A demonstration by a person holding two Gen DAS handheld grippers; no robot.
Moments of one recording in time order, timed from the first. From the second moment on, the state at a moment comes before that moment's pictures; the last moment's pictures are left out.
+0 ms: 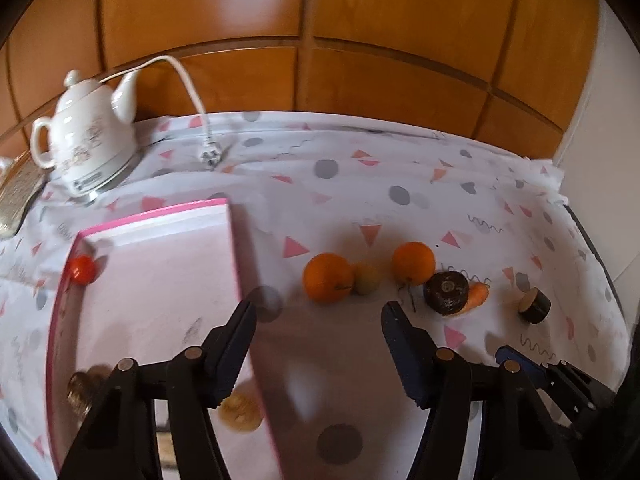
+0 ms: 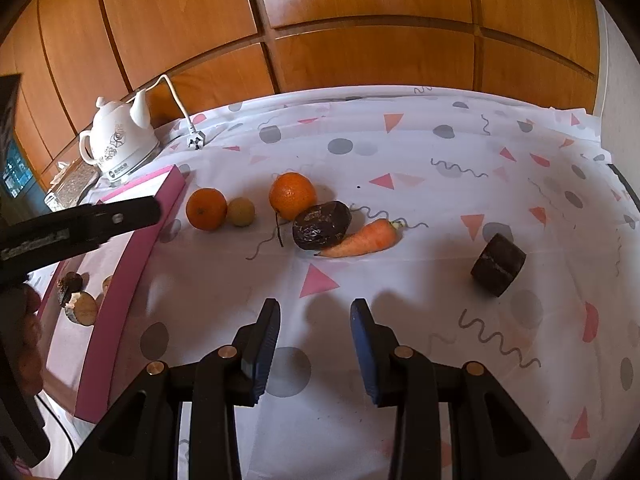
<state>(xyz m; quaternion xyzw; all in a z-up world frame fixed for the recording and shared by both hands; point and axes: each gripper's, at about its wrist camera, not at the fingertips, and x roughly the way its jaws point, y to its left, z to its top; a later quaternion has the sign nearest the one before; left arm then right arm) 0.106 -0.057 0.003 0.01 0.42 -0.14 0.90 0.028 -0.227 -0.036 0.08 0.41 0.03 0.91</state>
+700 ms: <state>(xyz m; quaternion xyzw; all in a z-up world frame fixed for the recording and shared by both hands) 0.165 -0.072 -0.037 -0.03 0.48 -0.14 0.87 0.037 -0.228 -0.040 0.08 0.42 0.05 0.90</state>
